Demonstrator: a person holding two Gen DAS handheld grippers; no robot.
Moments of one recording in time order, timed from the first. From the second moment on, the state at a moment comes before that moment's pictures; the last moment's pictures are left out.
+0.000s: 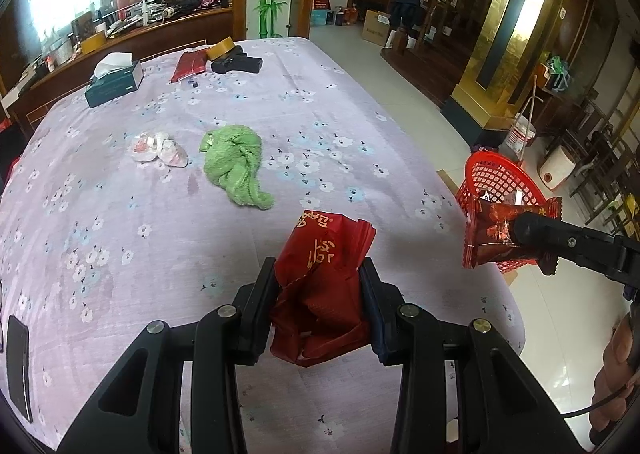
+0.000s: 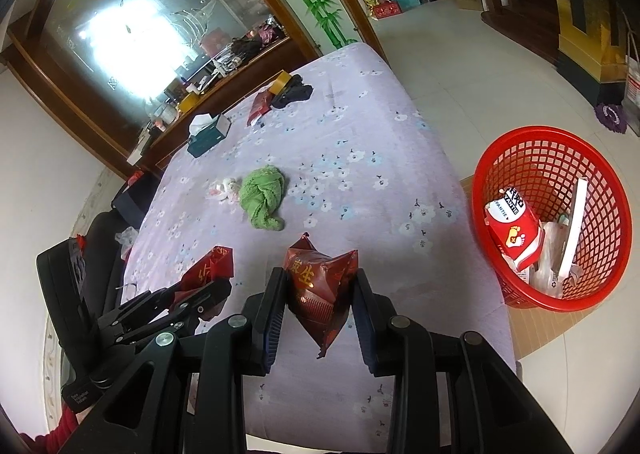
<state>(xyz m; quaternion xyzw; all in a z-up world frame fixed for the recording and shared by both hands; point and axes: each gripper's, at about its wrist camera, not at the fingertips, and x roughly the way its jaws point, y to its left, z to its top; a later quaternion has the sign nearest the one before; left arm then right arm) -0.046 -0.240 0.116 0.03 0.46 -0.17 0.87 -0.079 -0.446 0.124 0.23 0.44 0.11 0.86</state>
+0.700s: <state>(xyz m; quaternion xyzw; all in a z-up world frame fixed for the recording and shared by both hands) -0.041 -0.276 0.121 0.04 0.45 -0.21 0.87 -0.097 -0.482 0.130 0.25 0.43 0.07 0.87</state>
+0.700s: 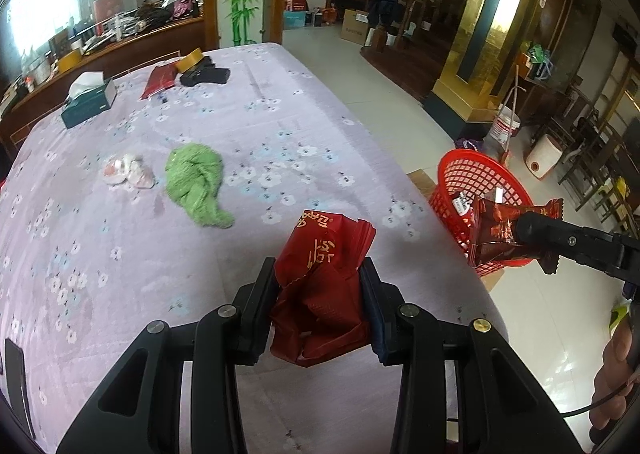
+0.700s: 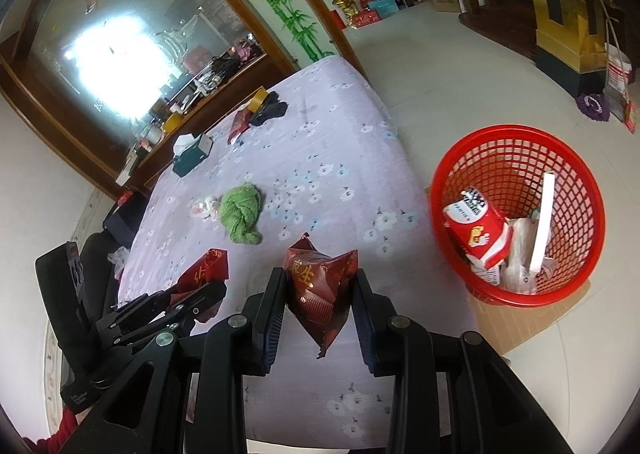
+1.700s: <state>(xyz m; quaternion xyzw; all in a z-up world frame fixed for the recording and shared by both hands) -0.023 -0.466 0.125 0.10 0.43 -0.35 0.83 -0.107 -0.650 0.123 0.33 0.39 -0.09 0.85</state>
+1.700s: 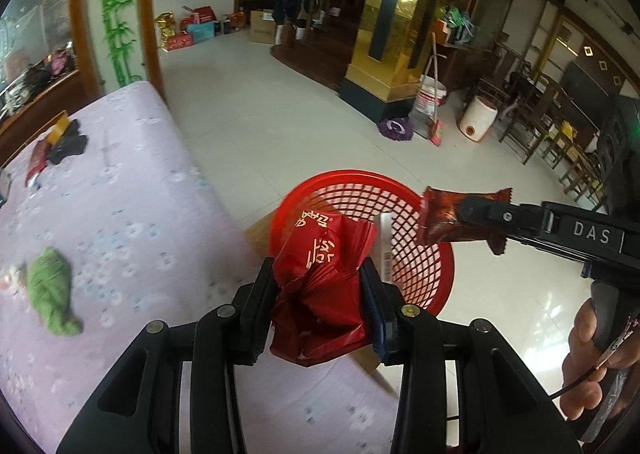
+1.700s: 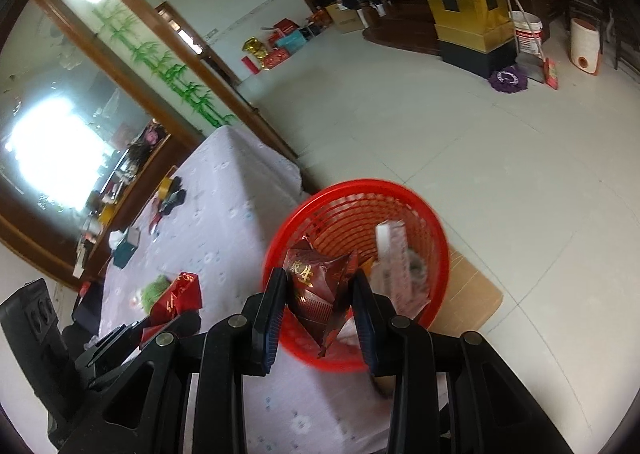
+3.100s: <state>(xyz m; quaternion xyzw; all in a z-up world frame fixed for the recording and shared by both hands) -0.034 -0.428 0.135 0.14 0.40 -0.27 0.87 -0.118 -0.619 0.143 0.30 0.39 -0.09 0.86</state>
